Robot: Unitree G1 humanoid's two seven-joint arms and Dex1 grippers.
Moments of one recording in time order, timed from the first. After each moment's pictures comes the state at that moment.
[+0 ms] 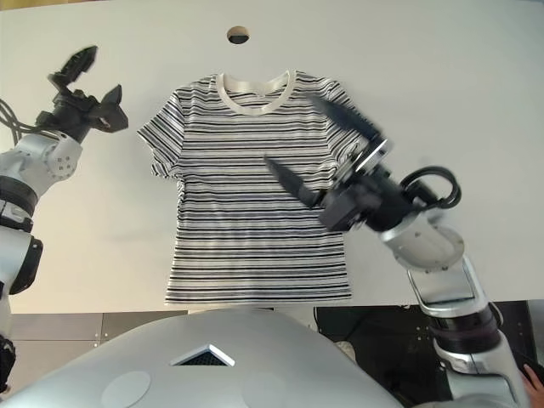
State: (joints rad) left arm -0.70 0.69 -0.60 1.19 0.90 -0.58 0.41; right arm 0.12 -0.65 0.13 -0.46 -0.01 -0.43 0.33
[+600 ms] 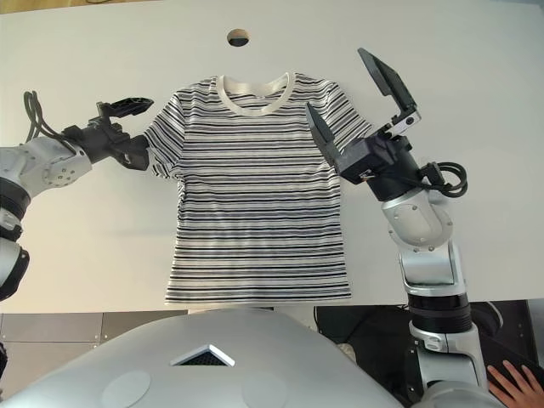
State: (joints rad) left arm -0.65 0.78 -0.71 0.98 0.92 -0.78 0.20; right arm 0.09 -0.54 0.05 -0.30 -0.22 -0.41 0.25
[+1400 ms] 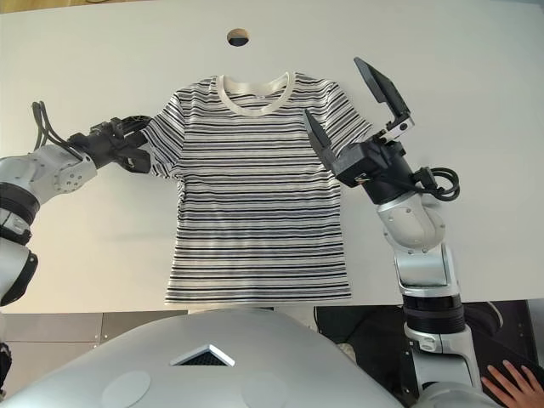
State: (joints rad) left arm -0.63 0.74 -0.71 1.02 0.93 -0.70 0.20; right arm 0.11 -0.52 0.05 -0.29 -0.23 -0.42 0.26
